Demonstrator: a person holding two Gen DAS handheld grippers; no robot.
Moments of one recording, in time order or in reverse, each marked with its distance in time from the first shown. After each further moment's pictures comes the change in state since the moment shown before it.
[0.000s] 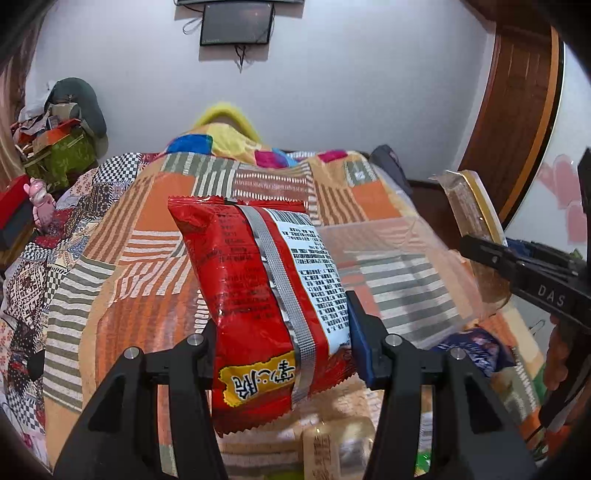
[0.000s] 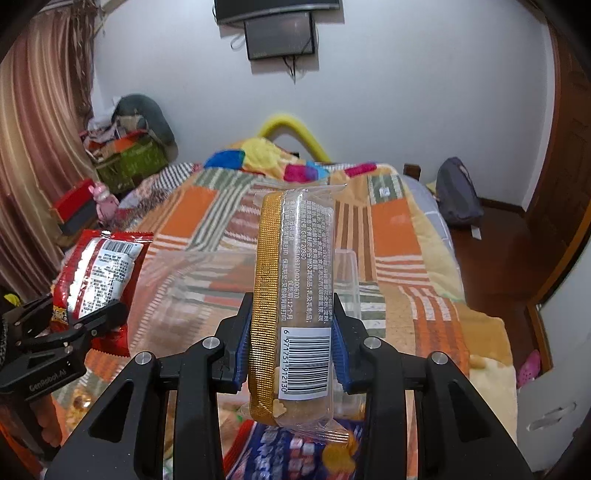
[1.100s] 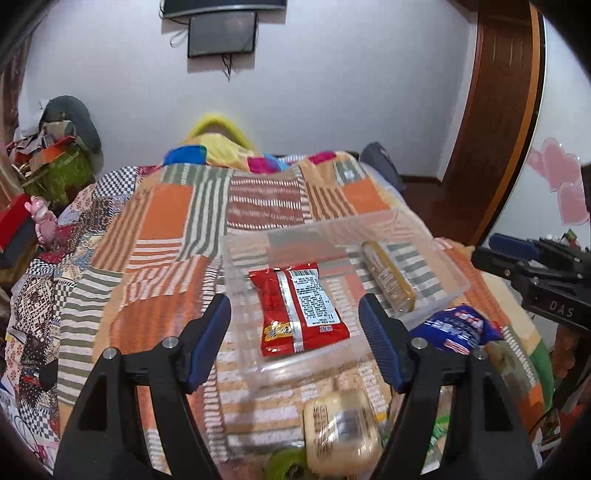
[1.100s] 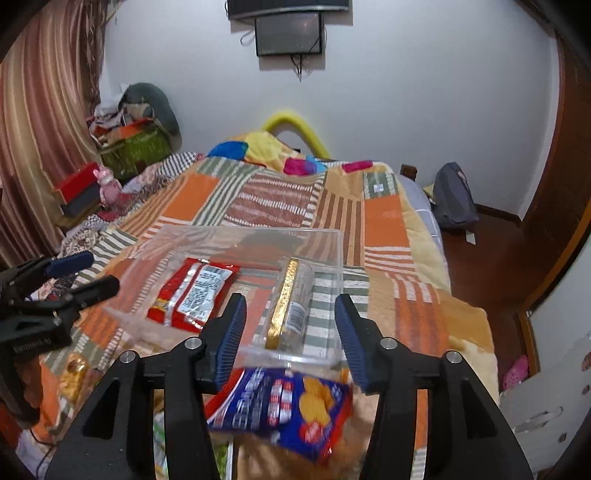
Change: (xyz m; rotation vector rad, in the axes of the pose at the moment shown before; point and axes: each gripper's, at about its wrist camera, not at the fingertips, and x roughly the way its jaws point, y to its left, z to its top) left arm -0.048 0.000 -0.013 0.054 -0.040 -0.014; right arm -0.053 -0.010 -0.017 -0.044 -0.021 -0.002
